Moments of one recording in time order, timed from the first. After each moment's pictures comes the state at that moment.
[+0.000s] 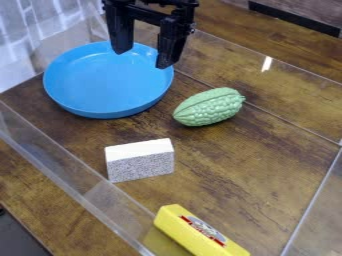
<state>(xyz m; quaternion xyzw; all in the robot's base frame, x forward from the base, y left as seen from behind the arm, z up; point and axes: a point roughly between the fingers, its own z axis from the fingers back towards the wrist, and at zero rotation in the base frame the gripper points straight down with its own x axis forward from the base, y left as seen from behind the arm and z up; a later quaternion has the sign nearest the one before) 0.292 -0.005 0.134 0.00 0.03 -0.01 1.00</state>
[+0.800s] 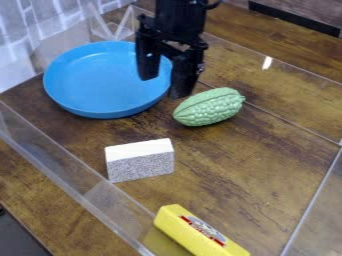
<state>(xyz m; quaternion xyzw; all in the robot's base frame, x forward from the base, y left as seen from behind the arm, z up) 0.314 -0.020 0.091 -0.01 0.05 -0.18 0.98</state>
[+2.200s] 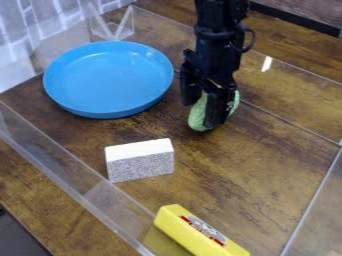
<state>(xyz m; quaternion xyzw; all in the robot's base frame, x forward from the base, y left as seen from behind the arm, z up) 0.355 -0.049 0.038 -0.02 0.01 -0.26 0.96</state>
